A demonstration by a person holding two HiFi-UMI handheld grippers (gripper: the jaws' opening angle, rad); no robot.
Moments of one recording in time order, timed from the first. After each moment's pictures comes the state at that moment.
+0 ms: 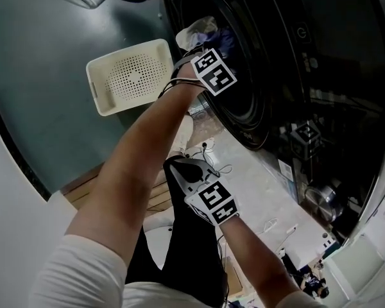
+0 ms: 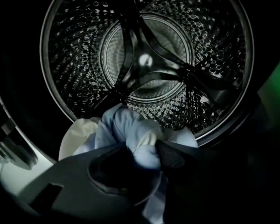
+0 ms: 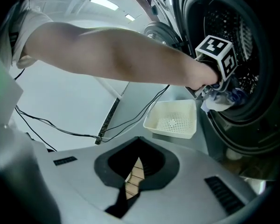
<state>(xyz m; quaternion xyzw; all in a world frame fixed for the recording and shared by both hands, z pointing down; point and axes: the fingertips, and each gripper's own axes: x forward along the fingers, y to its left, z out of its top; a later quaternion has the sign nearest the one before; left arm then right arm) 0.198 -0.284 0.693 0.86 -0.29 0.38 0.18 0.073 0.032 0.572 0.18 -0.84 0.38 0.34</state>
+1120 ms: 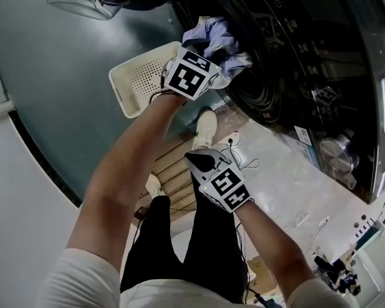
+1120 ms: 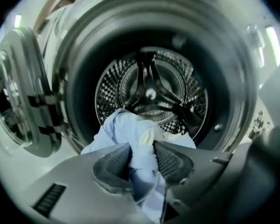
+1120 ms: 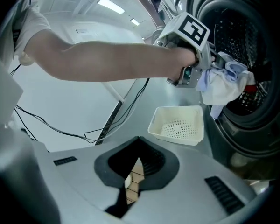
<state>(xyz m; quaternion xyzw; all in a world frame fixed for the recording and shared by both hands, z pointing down) 0.121 -0.255 0.583 0.88 -0.32 0.26 0.23 0.034 0.043 0.561 0.18 -0.86 0.36 0.32</state>
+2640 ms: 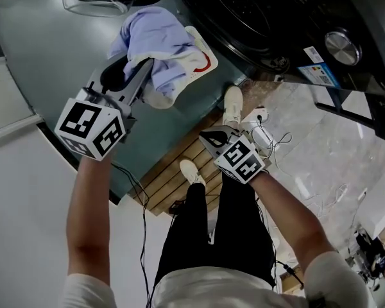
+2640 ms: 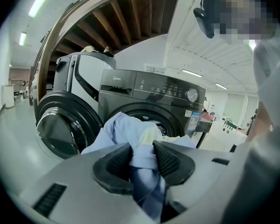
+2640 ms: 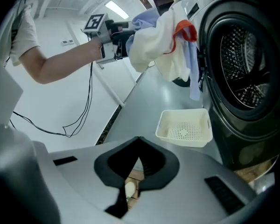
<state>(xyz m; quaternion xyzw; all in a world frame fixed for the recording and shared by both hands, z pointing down) -0.082 -0.120 0.372 0.91 -0.34 0.19 0.17 -0.023 0.101 0.547 0.22 -0.87 0.33 0.29</state>
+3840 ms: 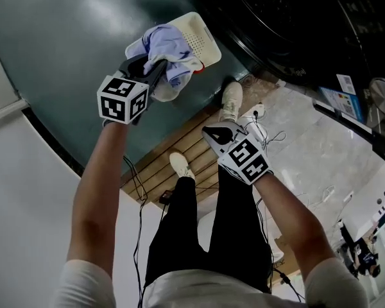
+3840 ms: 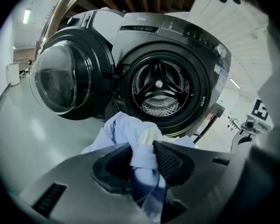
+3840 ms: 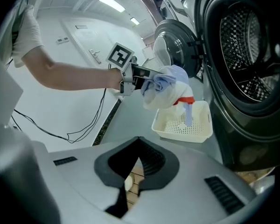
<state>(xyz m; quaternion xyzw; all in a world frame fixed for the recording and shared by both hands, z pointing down) -0.100 -0.127 0.597 0.85 -0.35 0.28 0.28 -0.010 0.079 0.589 0.20 -0.86 0.35 0.32</state>
